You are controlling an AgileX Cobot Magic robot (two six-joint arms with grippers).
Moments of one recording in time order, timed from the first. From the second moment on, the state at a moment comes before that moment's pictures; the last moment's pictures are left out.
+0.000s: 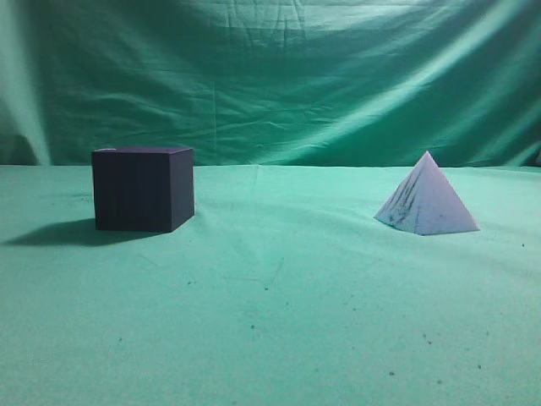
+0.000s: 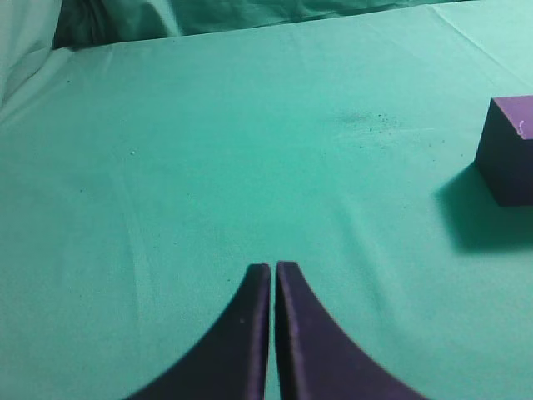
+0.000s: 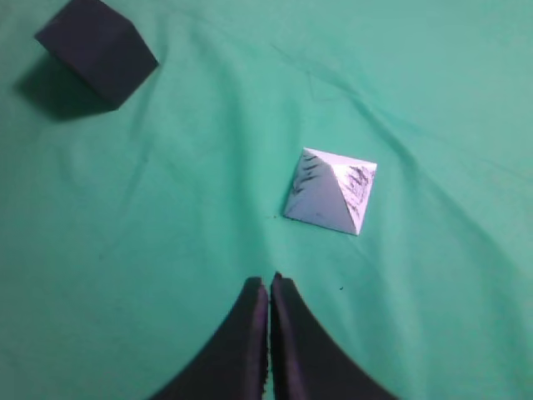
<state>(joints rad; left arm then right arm) -0.01 -0.02 0.02 -0.01 0.35 0.09 0.31 1.12 -0.90 0.37 0.88 -0.46</state>
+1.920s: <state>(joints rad) -0.01 -0.02 0.02 -0.01 0.35 0.09 0.47 1.84 -1.33 0.05 0.85 -0.18</state>
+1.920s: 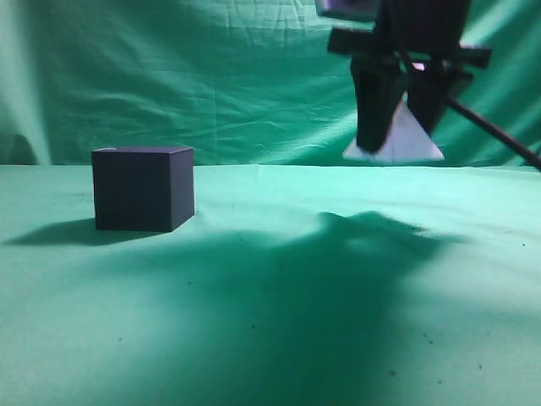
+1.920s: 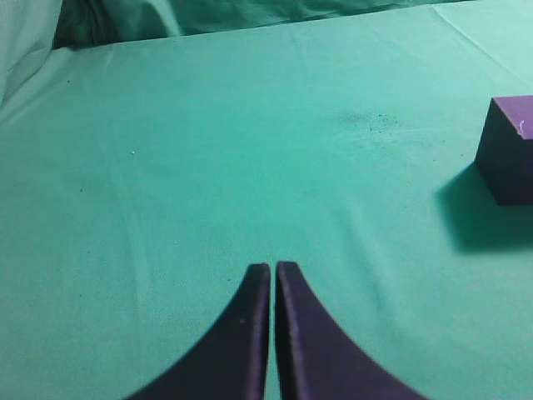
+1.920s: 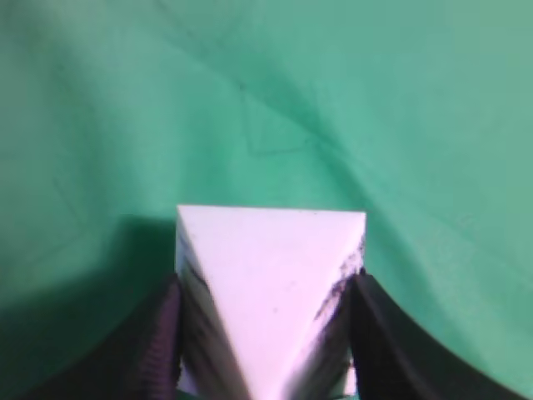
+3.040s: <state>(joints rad) -0.01 -0.02 0.02 -0.01 0.35 0.09 0.86 2.16 -1.97 0.01 1.10 -0.18</state>
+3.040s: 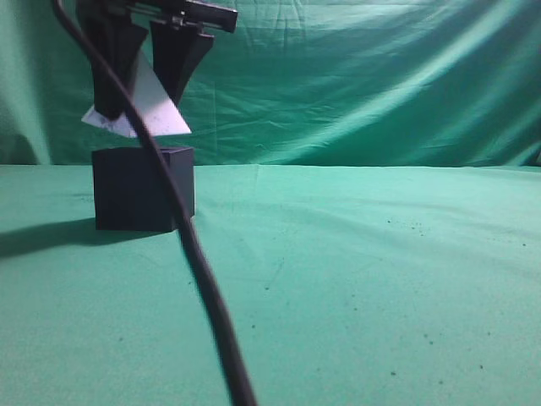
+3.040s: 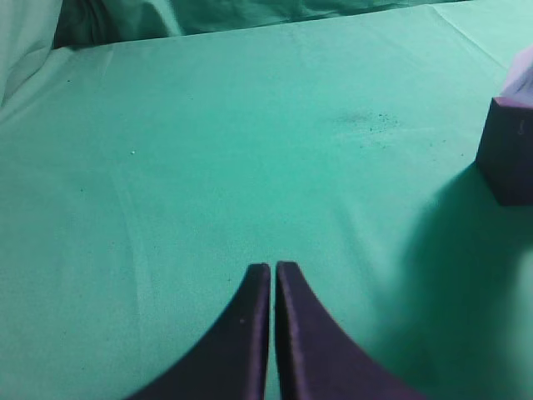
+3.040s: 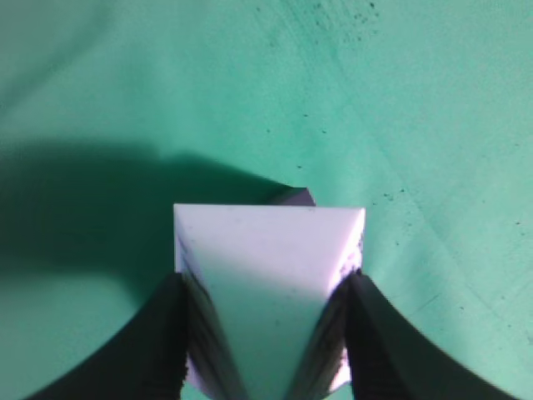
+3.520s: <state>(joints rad) -0.01 -0.02 0.02 -0.01 0.35 0.09 0.86 2.18 -1.97 -0.01 1.10 -0.18</state>
